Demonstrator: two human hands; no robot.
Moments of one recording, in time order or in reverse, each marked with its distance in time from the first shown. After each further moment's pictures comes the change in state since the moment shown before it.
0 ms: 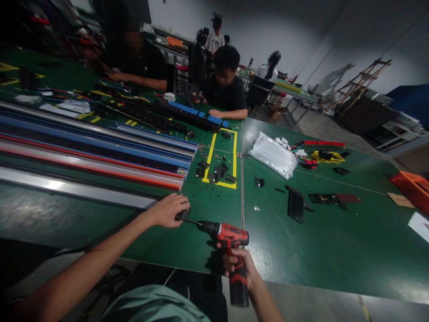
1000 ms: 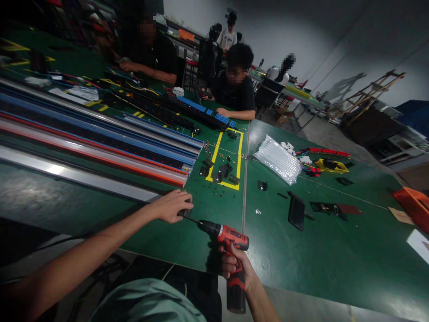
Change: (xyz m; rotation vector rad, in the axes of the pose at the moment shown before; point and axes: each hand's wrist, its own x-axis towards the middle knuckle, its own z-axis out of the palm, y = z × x) left_hand 0.001 -0.006 0.002 -0.013 -0.009 0.064; right_hand -0.002 -0.003 0.010 0.039 0.038 0.079
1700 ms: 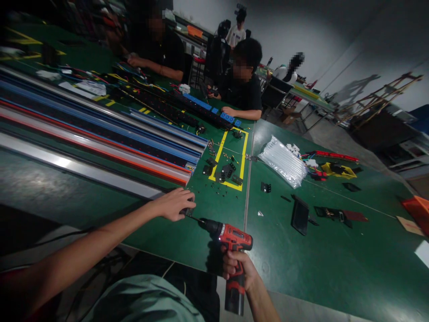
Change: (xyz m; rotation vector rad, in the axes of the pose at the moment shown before) left_hand 0.000 -0.001 0.003 -0.024 0.006 -0.004; right_hand -0.003 -0.006 0.001 -0.135 0.072 -0.032
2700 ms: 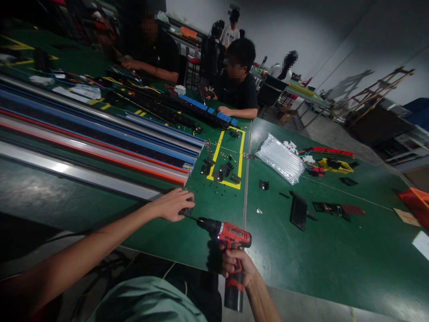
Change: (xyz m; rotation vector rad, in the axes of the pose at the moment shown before) left_hand 0.002 0.002 -0.003 0.048 -0.010 0.014; right_hand 0.004 0.005 -0.004 -0.031 -0.058 -0.036
